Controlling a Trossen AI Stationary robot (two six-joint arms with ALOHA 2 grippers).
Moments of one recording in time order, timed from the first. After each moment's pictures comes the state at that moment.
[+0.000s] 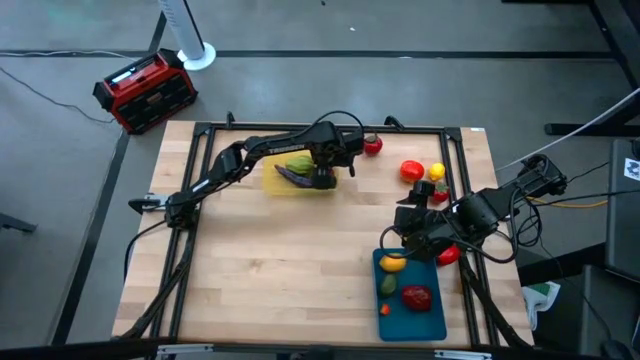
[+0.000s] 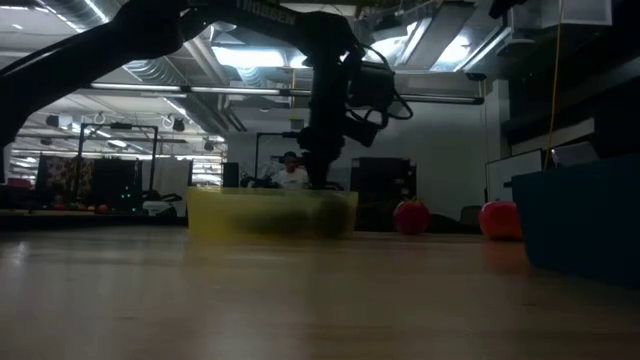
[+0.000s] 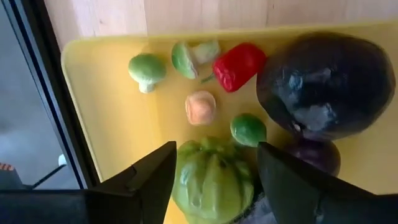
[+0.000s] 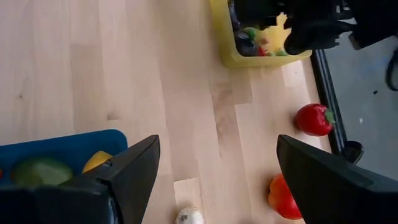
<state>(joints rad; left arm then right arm) 0.32 2.42 2.30 -1.41 -0.31 0.33 0.52 1.39 1.49 -1.36 0.56 0.49</state>
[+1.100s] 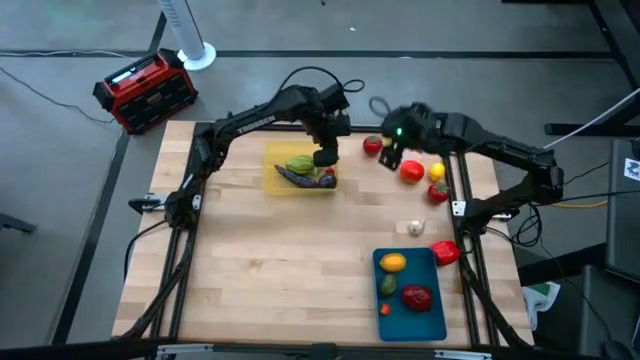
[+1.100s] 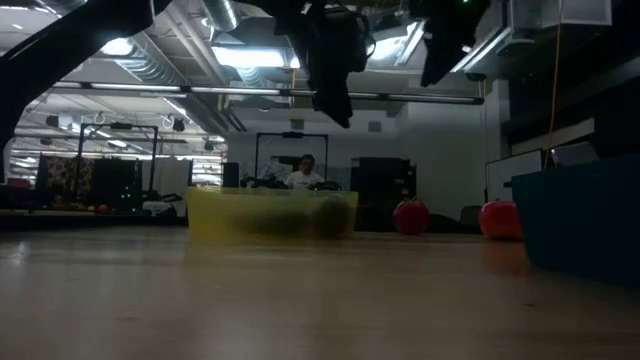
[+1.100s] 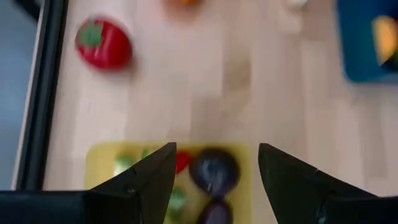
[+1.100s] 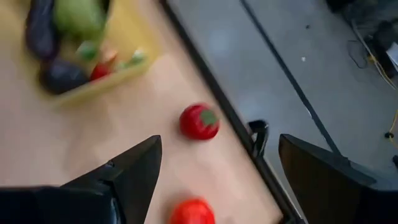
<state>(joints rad) 0.45 2.20 2.30 -1.23 0.27 0.32 -0.33 1.38 1.49 -1.06 0.43 -0.01</state>
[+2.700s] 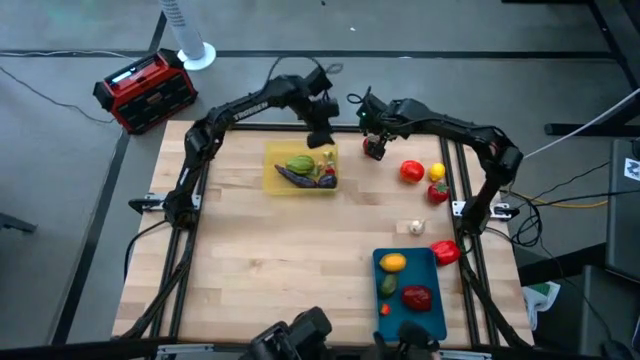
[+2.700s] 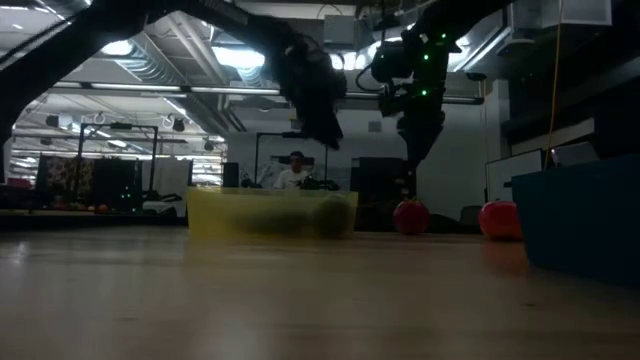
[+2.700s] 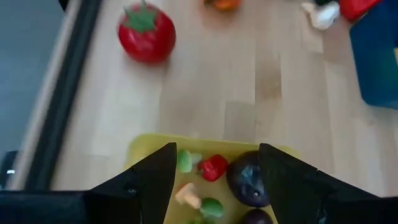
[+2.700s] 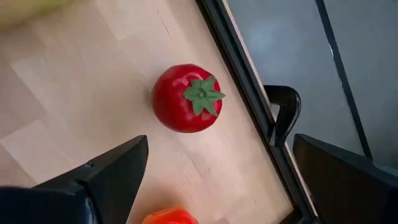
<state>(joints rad) 0.63 2.16 2.04 -0.98 0.46 0.35 -0.58 1.75 1.49 -0.99 0.32 -0.17</state>
